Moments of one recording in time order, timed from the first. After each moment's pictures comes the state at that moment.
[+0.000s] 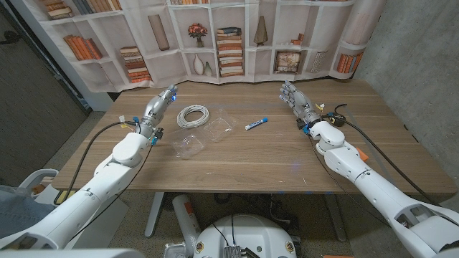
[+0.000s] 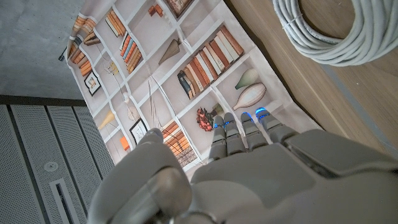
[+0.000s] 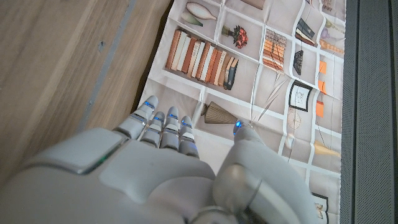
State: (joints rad) left arm 1.00 0.71 0.28 -1.46 -0.44 -0.39 0.11; left_hand 0.38 -0.01 0.19 0.09 0.35 0.15 0.07 0.24 0.19 0.15 0.01 0.24 0.19 0.08 0.02 0.21 0.18 0.05 -0.04 0.24 0.18; right arm -0.79 -0.49 -0.43 -1.34 0.59 0.26 0.04; right_hand 0.31 0.04 0.30 -0.02 0.18 0.16 0.07 0.19 0.19 0.20 0.10 0.22 0.19 0.09 0.03 0.19 0.18 0.23 -0.04 0.20 0.18
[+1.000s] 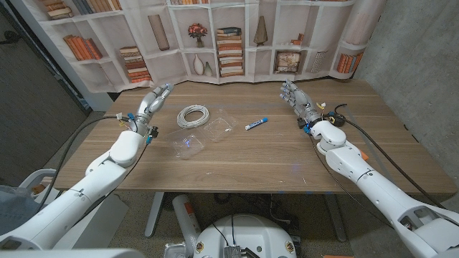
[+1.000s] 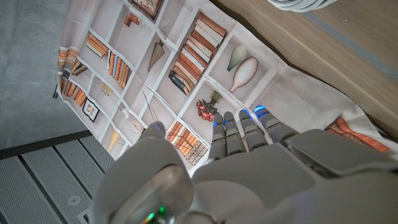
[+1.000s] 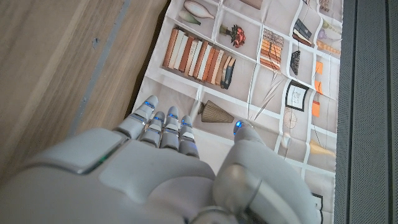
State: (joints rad) left arm 1.03 0.77 0.26 -1.55 -0.20 -0.30 0.30; left_hand 0.44 0.01 0.21 0.05 0.37 0.19 0.06 0.24 0.19 0.18 -0.01 0.24 0.19 0.11 0.00 0.21 0.18 0.07 -0.04 0.24 0.18; right arm -0.80 -0.51 -0.42 -1.38 0.59 0.25 0.02; right_hand 0.31 0.04 0.30 -0.02 0.18 0.17 0.07 0.19 0.19 0.21 0.10 0.22 0.19 0.09 0.02 0.19 0.18 0.23 -0.04 0.20 0.18
